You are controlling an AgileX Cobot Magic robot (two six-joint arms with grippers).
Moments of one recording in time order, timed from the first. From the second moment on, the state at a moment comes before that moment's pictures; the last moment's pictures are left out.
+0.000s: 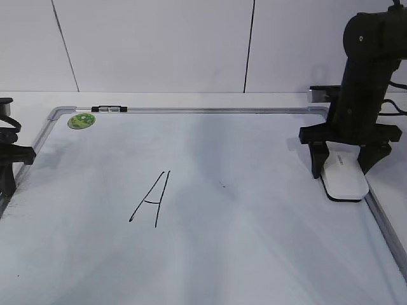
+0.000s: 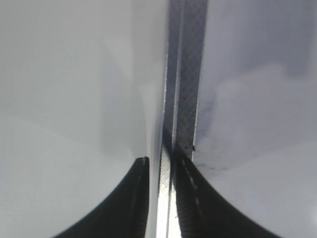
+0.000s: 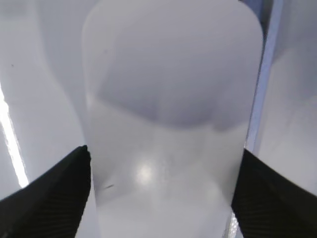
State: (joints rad) left arm -0.02 1.87 -1.13 -0.03 0.79 -0.10; right arm 0.15 2.09 -1.59 -0.01 1.22 0.16
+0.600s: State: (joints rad) left arm -0.02 1.87 -1.13 -0.03 0.78 -0.10; right arm 0.15 2.08 -1.59 -0.05 1.22 0.20
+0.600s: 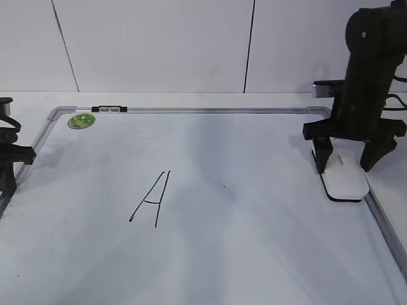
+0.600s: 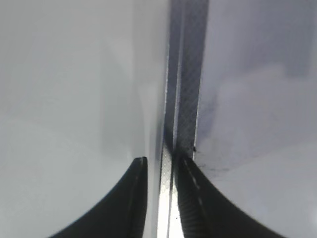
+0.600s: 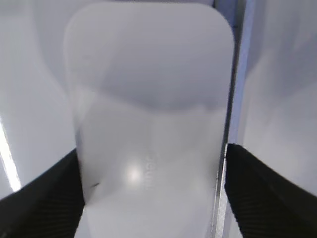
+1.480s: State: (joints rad) left arm -0.02 1.88 -1.17 -0.04 0.84 -0.10; right arm 0.15 1.85 -1.60 -0.02 1.22 0.22
